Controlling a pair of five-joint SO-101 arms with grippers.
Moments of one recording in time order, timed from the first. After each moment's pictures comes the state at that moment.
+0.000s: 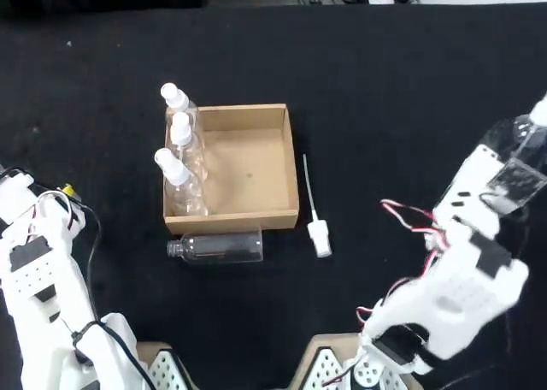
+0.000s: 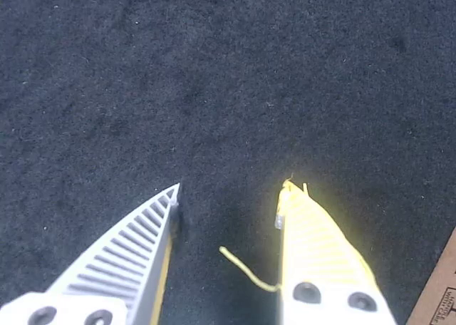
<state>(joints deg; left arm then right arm) -38.6 -45.8 68.1 30.6 8.9 39.0 23.3 52.6 -70.8 -0.7</state>
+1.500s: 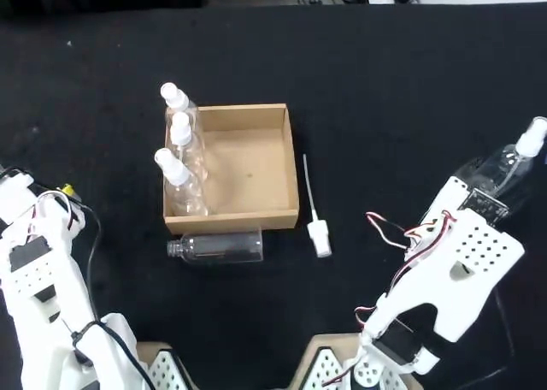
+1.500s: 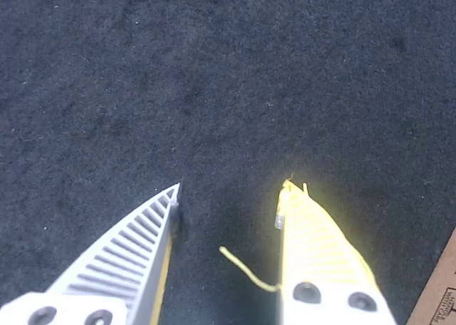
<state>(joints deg) -38.6 -45.8 68.1 30.6 8.9 39.0 51.6 45.2 -88.1 2.0</state>
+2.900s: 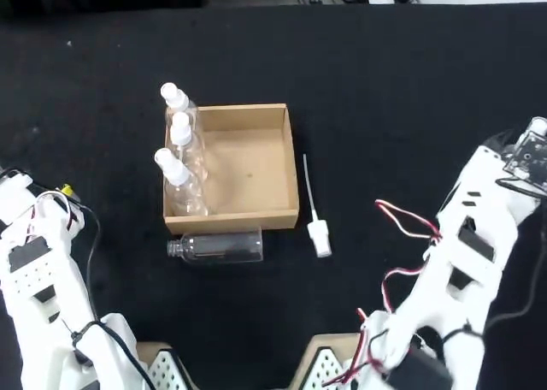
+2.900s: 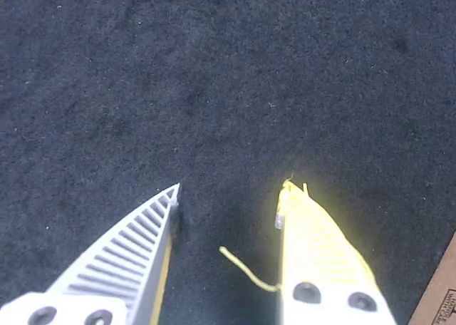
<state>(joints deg) -38.9 -45.8 68.1 30.6 8.9 38.3 -29.8 66.2 -13.1 3.2</state>
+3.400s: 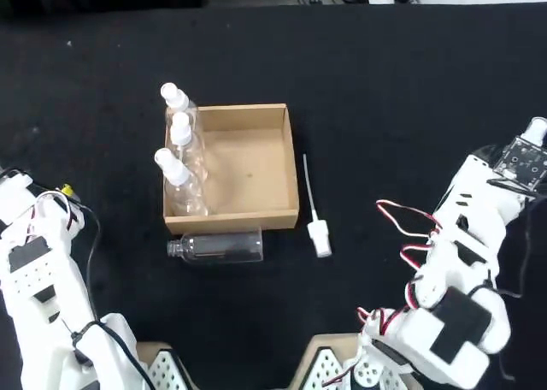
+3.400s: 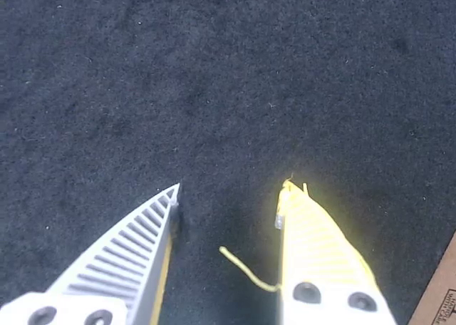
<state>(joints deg) -38.9 -45.8 68.1 30.6 8.9 38.6 -6.3 63.4 -29.7 3.3</state>
